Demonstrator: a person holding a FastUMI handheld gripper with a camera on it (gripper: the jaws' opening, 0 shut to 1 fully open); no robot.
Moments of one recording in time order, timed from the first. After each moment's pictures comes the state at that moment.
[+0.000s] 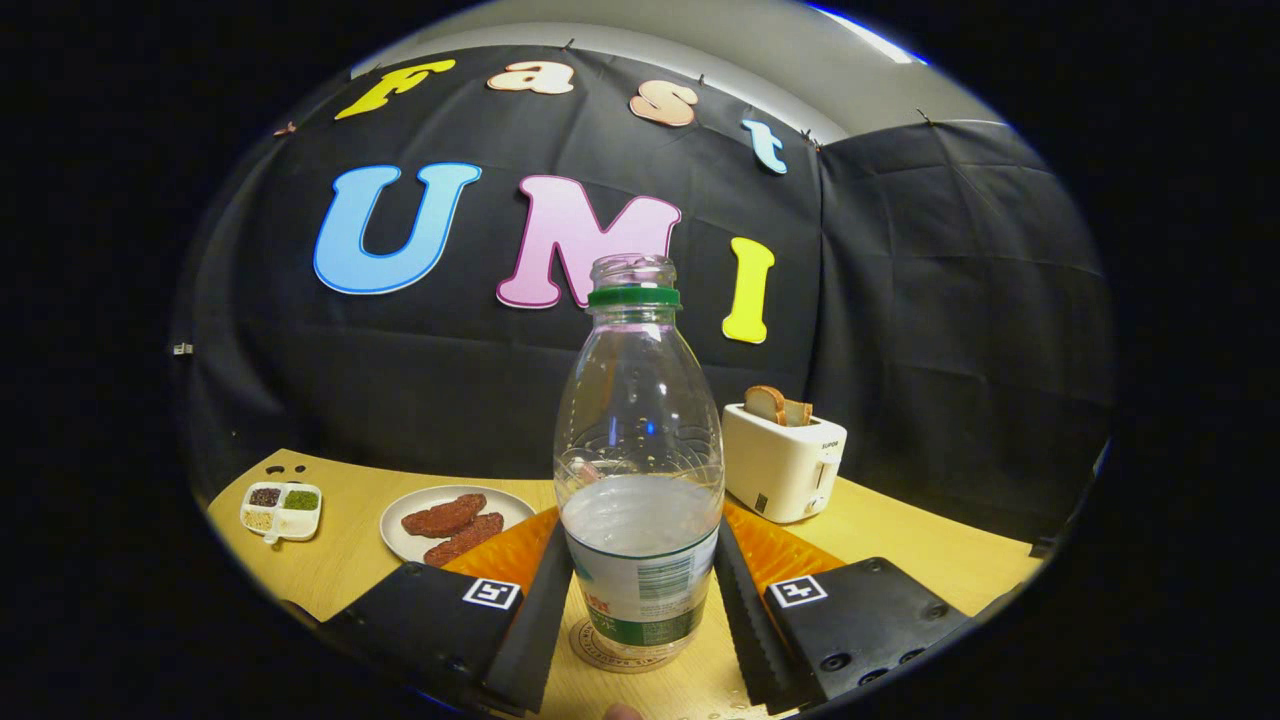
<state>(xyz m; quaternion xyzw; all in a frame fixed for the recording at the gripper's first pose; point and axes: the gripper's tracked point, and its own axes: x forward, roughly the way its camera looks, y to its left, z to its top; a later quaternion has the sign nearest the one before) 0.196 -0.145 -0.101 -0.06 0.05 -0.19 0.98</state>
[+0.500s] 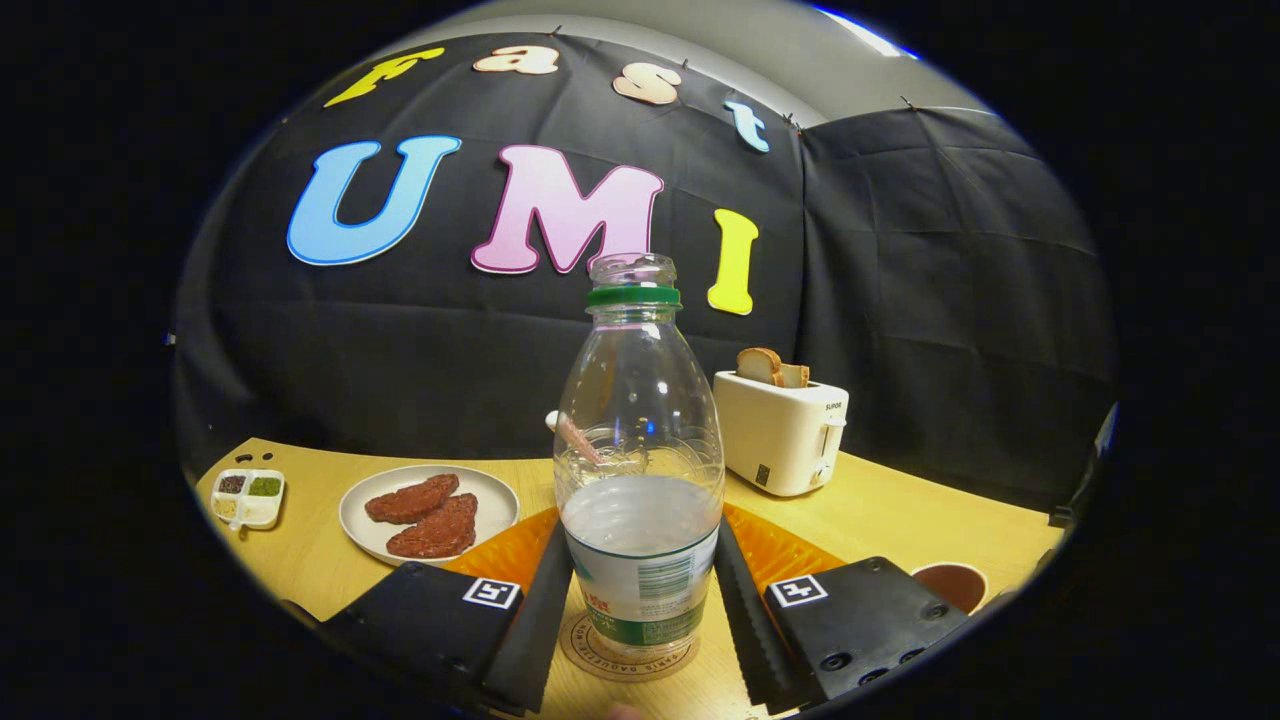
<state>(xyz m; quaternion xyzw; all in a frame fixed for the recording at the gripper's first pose) 0.214 -0.158 -0.148 -0.06 0.06 -0.22 0.97</state>
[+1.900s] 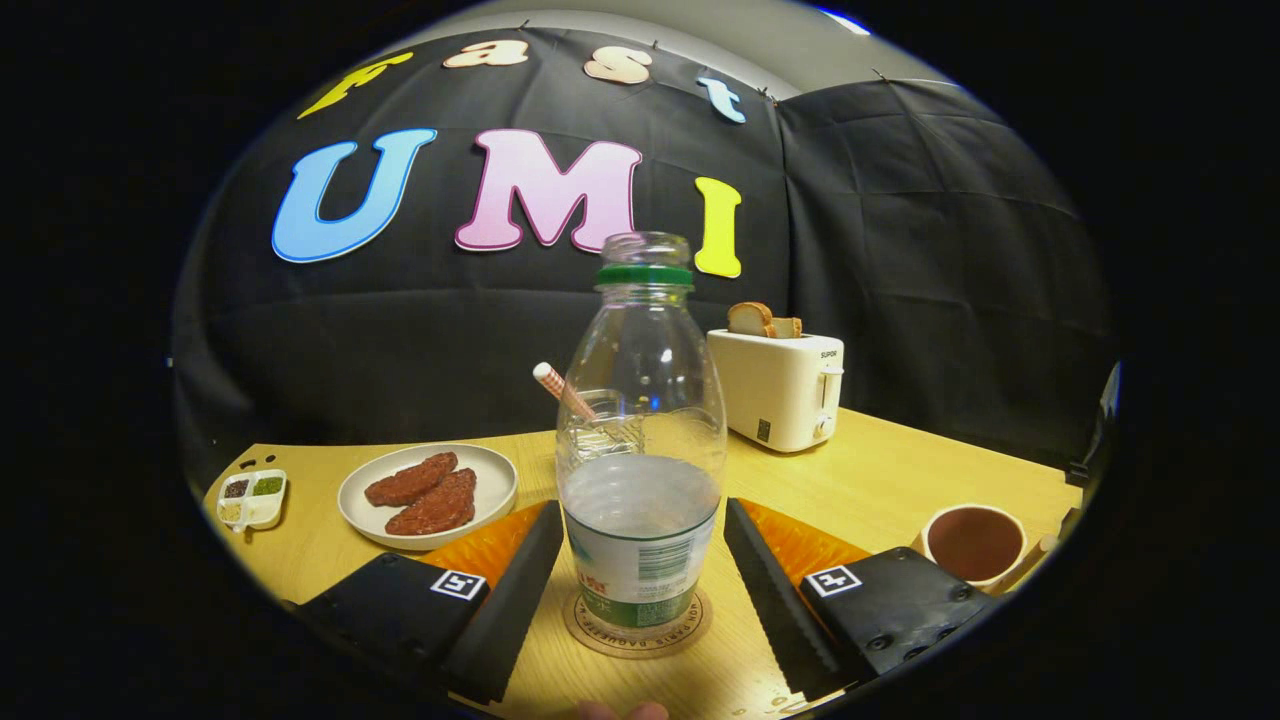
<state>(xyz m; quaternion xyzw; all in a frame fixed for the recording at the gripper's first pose) 0.198 -0.160 -0.179 -0.01 0.09 -0.23 0.97</state>
